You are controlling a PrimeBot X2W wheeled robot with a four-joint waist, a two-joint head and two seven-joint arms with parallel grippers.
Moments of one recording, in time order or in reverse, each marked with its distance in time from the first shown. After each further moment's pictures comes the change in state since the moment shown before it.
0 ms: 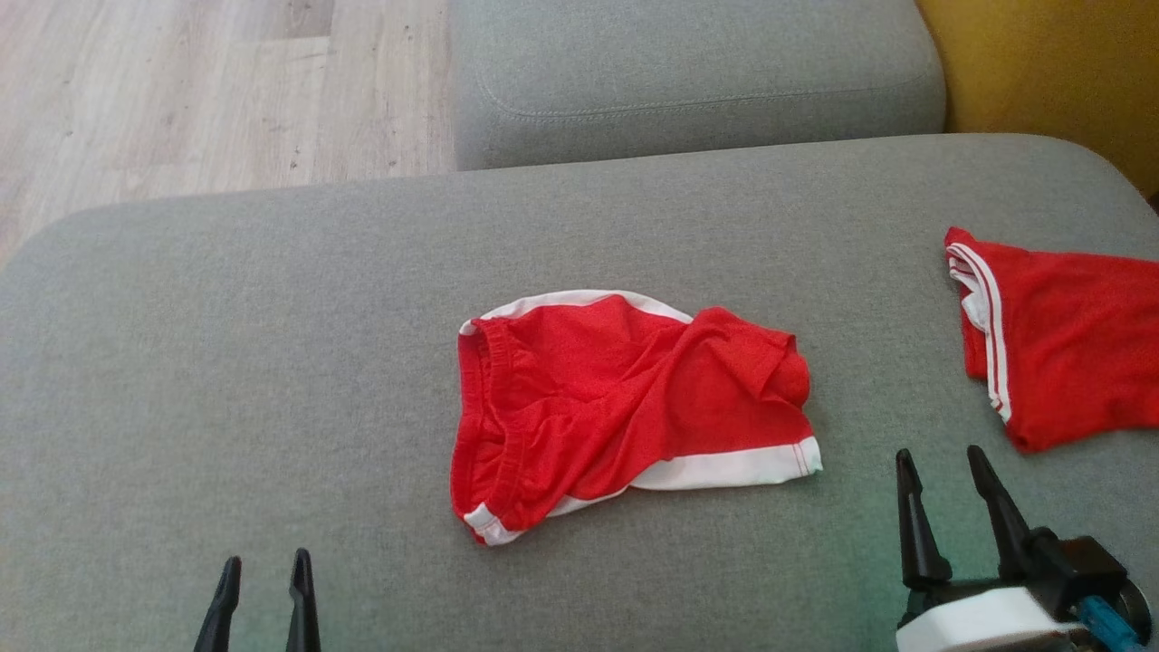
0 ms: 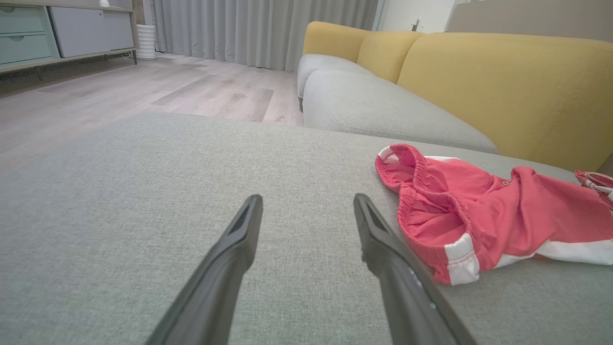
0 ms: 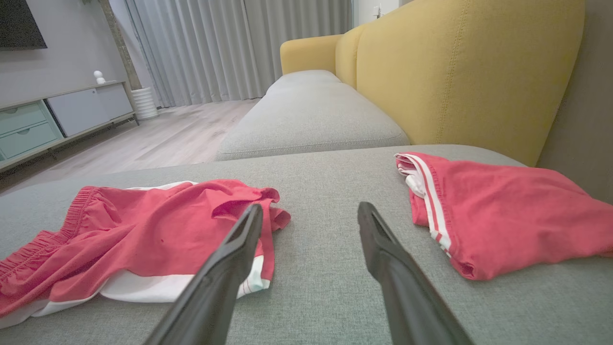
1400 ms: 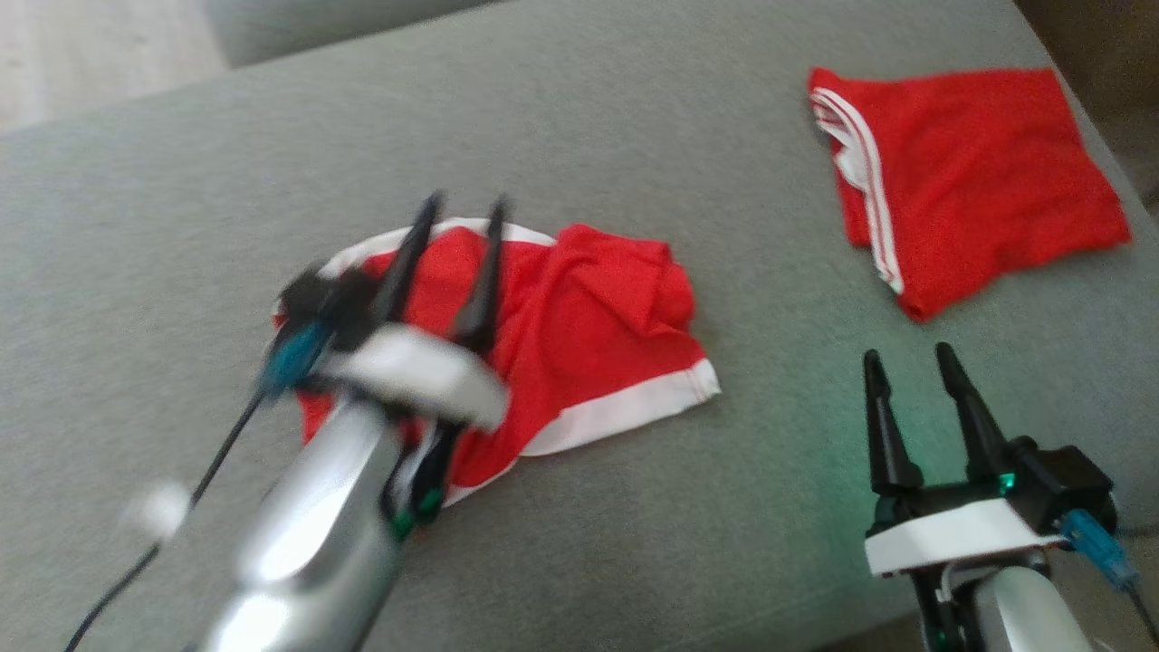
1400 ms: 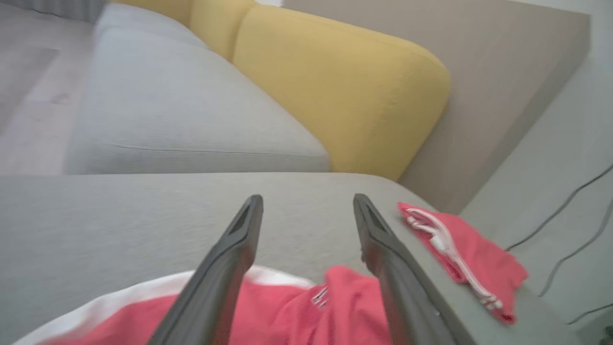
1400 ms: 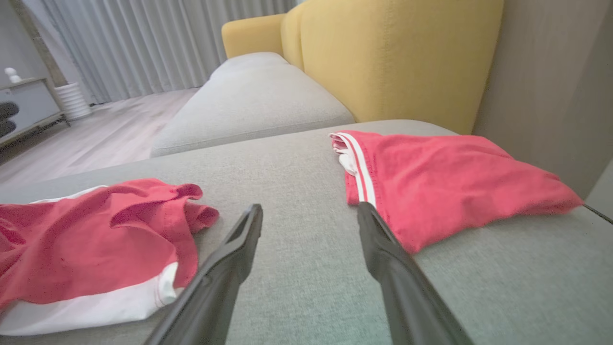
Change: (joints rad) left arm -0.815 0.002 -0.541 0.233 -0.393 0.165 0.158; right arm -0.161 -0.001 0.080 -0.011 0.056 0.000 0.000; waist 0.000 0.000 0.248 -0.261
